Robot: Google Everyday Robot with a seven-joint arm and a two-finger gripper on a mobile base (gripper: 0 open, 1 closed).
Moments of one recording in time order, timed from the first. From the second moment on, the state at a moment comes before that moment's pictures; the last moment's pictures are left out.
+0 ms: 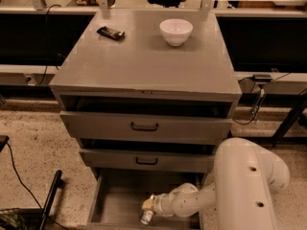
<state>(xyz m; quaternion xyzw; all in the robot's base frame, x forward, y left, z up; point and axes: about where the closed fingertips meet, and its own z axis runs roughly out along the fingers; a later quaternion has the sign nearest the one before) 0.467 0.025 0.186 -0.94 0.13 -0.03 0.31</state>
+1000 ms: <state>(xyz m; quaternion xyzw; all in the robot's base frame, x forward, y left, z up) 0.482 -0.034 0.323 -0.86 0.06 -0.16 0.47</state>
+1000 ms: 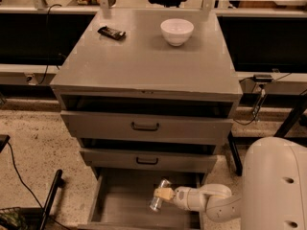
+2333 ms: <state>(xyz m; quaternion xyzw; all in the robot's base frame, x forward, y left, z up) 0.436 -0.003 0.458 -0.81 -0.11 -0.19 0.55</state>
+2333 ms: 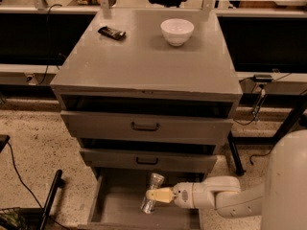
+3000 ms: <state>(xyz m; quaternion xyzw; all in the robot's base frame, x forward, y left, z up) 0.378 0.011 0.585 -0.78 -0.21 -0.22 0.55</state>
